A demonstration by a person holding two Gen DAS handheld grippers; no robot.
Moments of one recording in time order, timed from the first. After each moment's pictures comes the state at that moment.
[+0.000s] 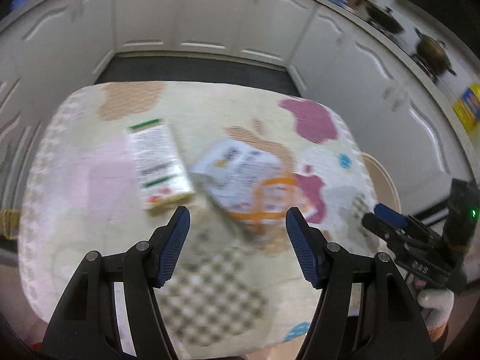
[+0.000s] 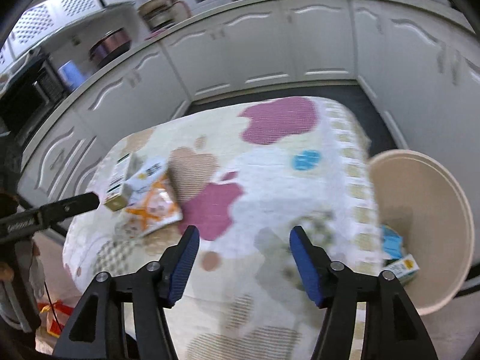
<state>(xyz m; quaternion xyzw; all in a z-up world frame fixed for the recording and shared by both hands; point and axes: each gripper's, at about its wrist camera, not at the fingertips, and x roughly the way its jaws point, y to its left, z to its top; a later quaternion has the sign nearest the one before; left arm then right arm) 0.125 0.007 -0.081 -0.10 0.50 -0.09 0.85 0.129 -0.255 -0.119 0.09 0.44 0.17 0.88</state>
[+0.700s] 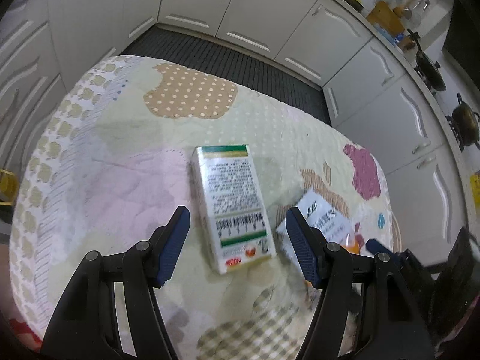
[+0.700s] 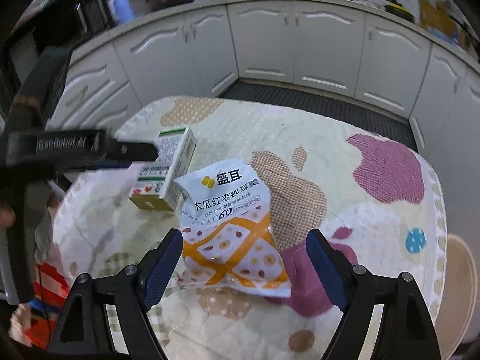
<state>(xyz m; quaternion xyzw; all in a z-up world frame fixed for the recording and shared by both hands) 0.188 0.078 -0.115 -0.20 0.52 -0.03 0.83 0.175 -0.126 -0.128 -0.07 0.45 0.25 0.86</state>
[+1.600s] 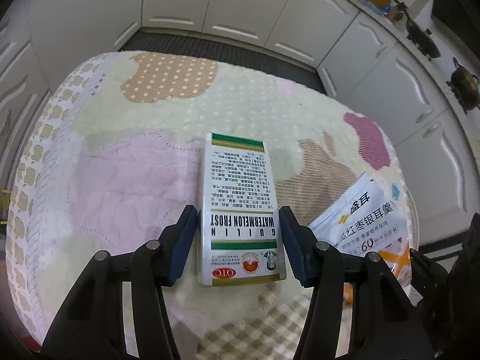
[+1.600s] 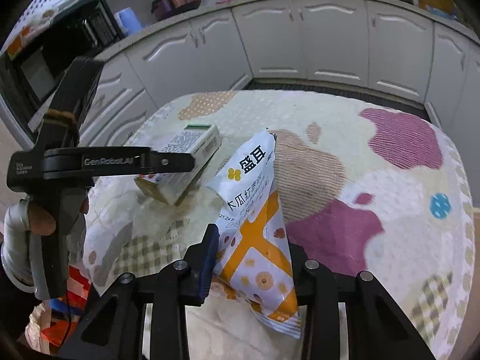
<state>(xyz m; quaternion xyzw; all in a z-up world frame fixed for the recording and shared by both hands) 0.175 0.052 -0.129 -0.14 0.53 -0.06 0.84 0.147 -0.169 -0.141 0.01 0.44 0.29 0.85</state>
